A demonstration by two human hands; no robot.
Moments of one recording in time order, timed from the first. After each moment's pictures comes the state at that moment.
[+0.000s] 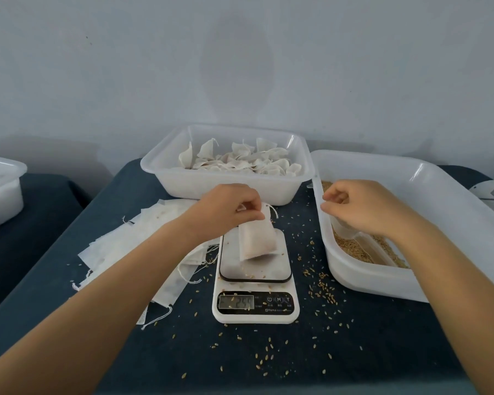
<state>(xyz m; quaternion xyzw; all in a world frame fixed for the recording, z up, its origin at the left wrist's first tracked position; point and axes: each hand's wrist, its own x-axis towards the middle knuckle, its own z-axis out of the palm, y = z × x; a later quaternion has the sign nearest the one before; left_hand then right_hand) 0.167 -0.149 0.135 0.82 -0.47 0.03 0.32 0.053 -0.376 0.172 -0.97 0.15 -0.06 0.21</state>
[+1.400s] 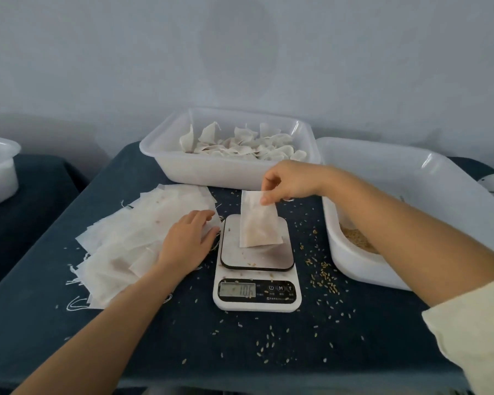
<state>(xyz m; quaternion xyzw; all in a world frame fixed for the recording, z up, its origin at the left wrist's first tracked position) 0.175 -0.103 0.018 0.92 -0.24 0.11 0.29 0.156 -0.337 0.156 -0.96 -0.06 0.14 0.25</state>
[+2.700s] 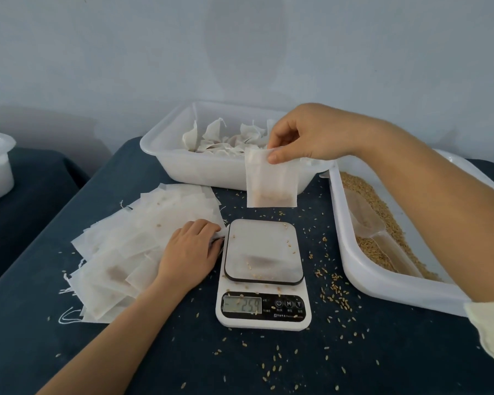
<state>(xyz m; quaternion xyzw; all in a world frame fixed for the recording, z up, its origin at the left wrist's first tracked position) 0.167 -0.102 0.017 0.93 -0.28 0.15 0.21 0.154 -0.326 0.234 -0.98 -0.12 0.03 0.18</state>
